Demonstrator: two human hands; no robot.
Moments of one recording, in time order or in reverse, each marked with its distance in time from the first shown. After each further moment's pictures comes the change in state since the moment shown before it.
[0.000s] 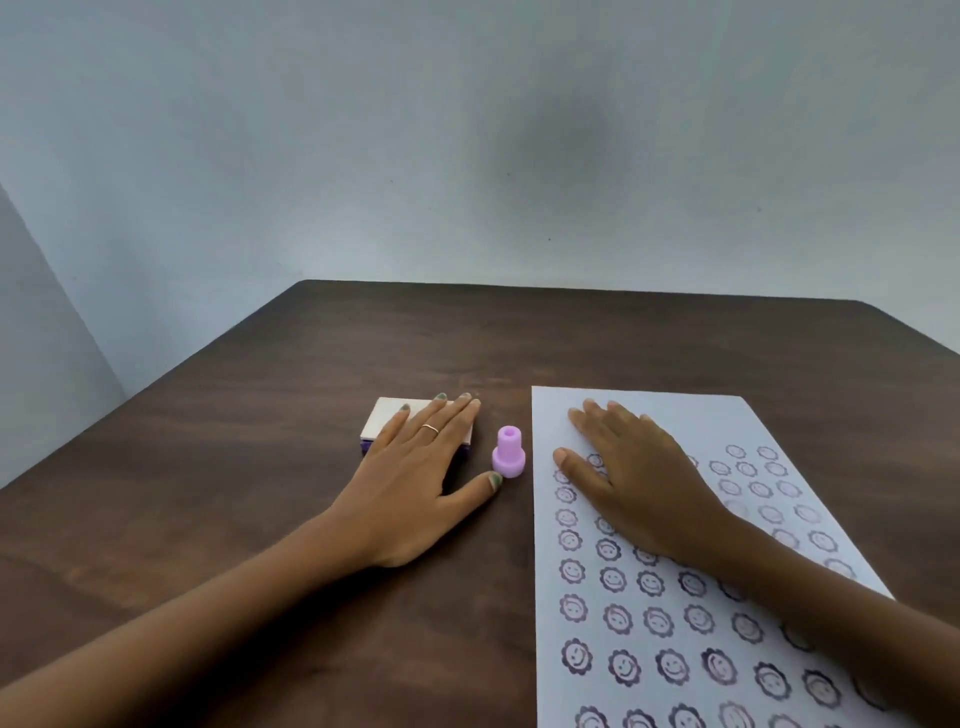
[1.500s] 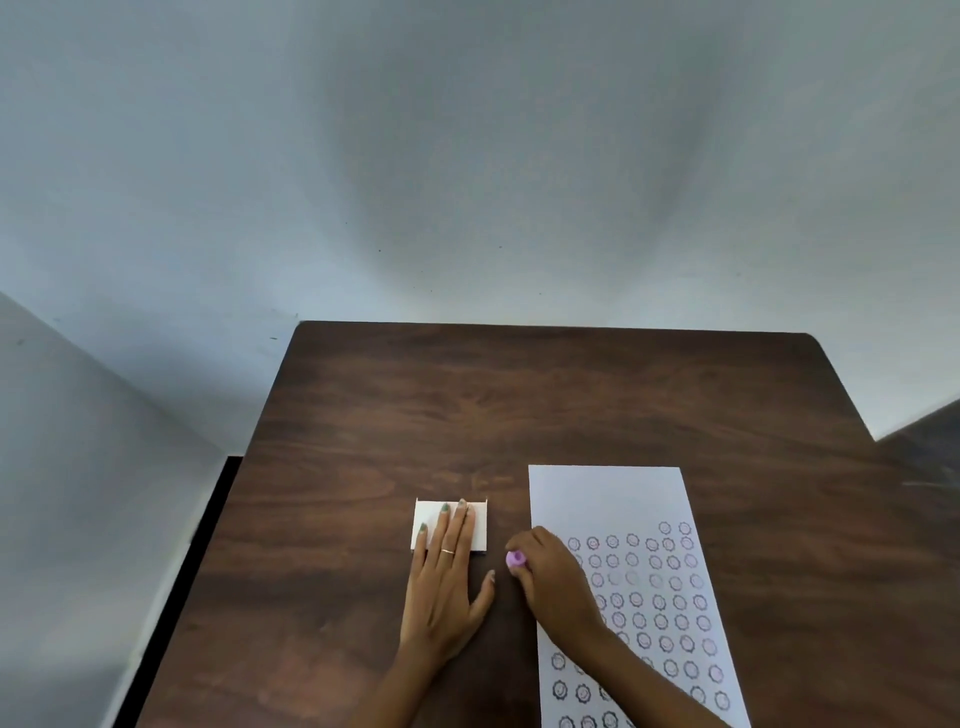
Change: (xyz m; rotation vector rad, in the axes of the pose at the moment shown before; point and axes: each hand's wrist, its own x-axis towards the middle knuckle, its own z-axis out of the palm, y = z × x) left_hand 0.017 0.001 -0.030 -0.143 -0.127 -0.169; right_hand 0.035 -0.075 -0.050 0.482 -0.139 0.189
